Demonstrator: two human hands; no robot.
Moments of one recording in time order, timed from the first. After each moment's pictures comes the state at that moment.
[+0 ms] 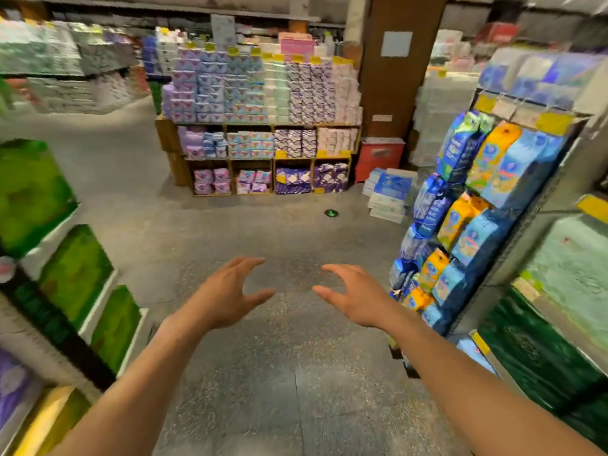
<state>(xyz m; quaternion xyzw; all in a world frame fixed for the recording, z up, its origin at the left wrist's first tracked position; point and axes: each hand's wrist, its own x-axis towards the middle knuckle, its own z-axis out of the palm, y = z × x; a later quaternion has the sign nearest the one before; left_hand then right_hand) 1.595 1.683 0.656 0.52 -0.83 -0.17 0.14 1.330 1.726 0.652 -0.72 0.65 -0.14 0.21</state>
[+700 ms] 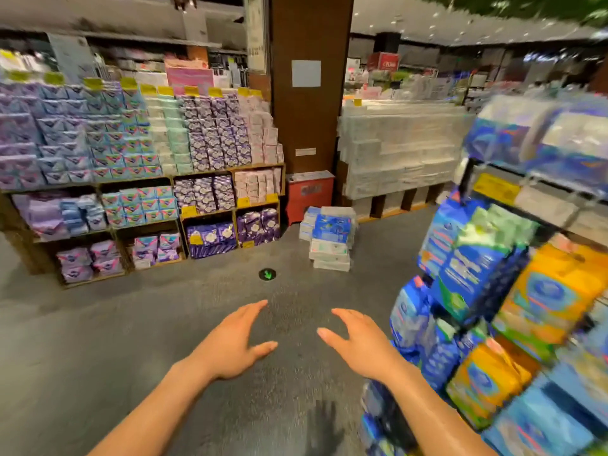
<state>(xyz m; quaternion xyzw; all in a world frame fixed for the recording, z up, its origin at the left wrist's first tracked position) 1.273 1.082 0.643 0.38 -0.89 -0.23 0.07 1.035 1.210 0.637 -0.55 0.80 -0.18 0.20</state>
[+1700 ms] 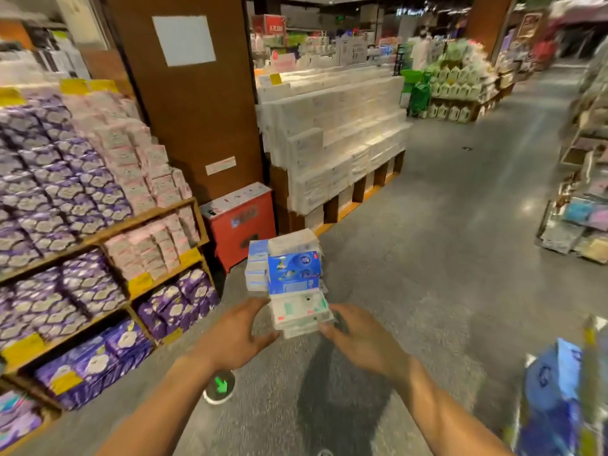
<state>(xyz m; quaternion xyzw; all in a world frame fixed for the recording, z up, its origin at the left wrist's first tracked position) 0.773 0.279 0.612 0.19 -0.96 -0.22 0.03 0.599 0.475 0.568 -0.40 0.86 -0.26 0.21</state>
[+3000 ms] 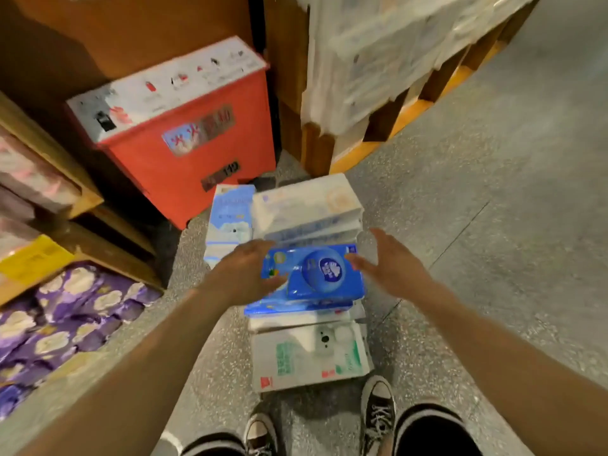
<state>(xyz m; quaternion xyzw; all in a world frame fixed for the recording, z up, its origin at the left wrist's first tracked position) 0.137 -0.322 0.134 0.27 -0.92 -0.25 -0.11 -0.069 -0.118 0.152 -0.32 0.90 -0.11 0.28</state>
